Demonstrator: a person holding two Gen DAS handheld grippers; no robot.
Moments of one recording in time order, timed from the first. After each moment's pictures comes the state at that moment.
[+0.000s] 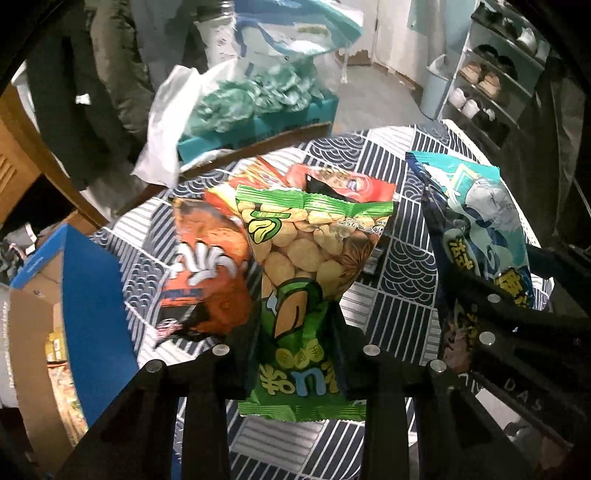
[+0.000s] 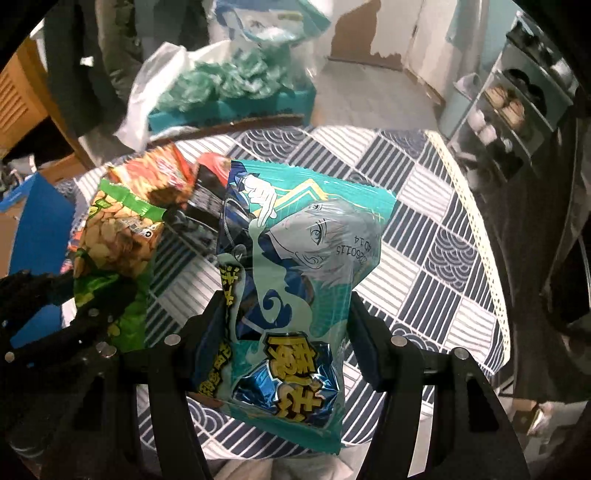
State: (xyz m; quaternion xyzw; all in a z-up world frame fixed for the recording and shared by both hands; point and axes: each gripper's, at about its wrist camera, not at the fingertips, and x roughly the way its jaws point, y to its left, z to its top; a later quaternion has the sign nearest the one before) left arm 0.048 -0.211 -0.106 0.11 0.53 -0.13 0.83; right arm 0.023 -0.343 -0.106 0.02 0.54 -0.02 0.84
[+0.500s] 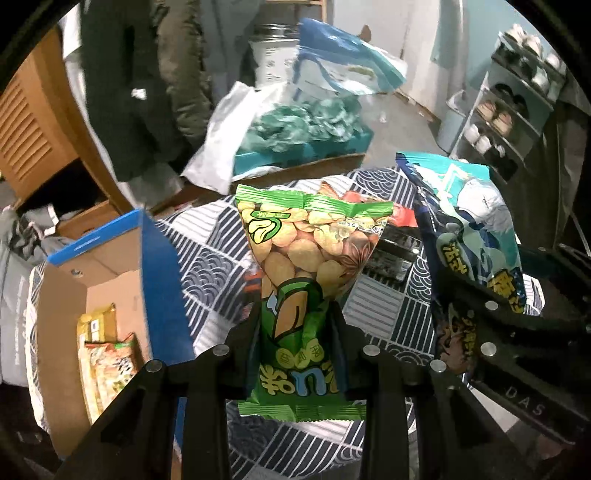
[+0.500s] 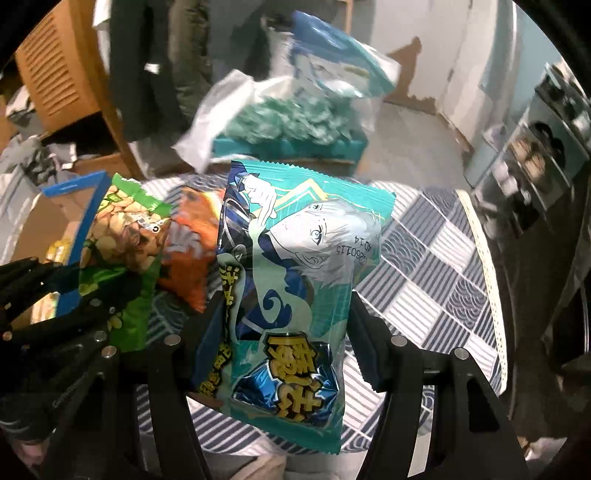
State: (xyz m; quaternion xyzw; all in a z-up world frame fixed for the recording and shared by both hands) left arm 0.033 -0.134 -0.059 0.06 0.51 -0.10 0.85; right arm 0.013 -0.277 -0.054 -0.02 0.50 0.05 0.87
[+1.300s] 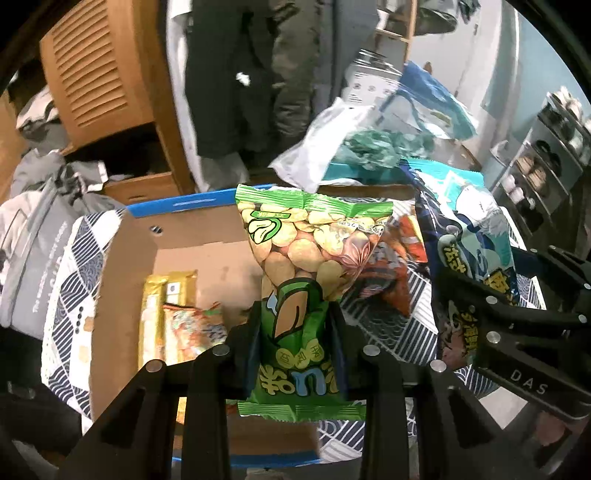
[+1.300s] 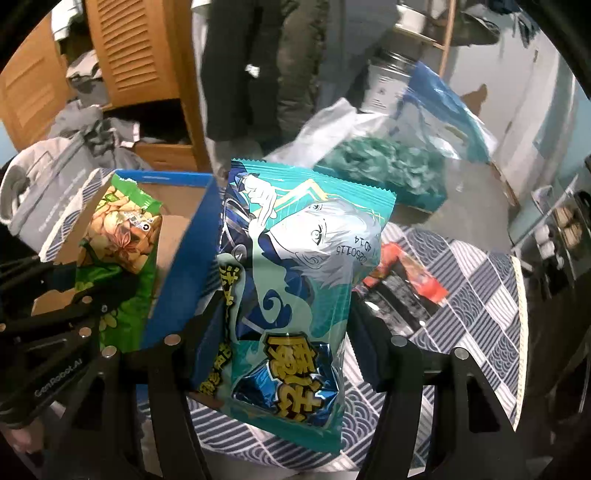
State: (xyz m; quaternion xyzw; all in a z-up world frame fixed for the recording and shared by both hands) left arm 0.007 -0.004 -0.038 -0.01 0.49 -0.02 0.87; right arm 0.018 -0.158 -0.028 -0.07 0.47 0.15 0.87
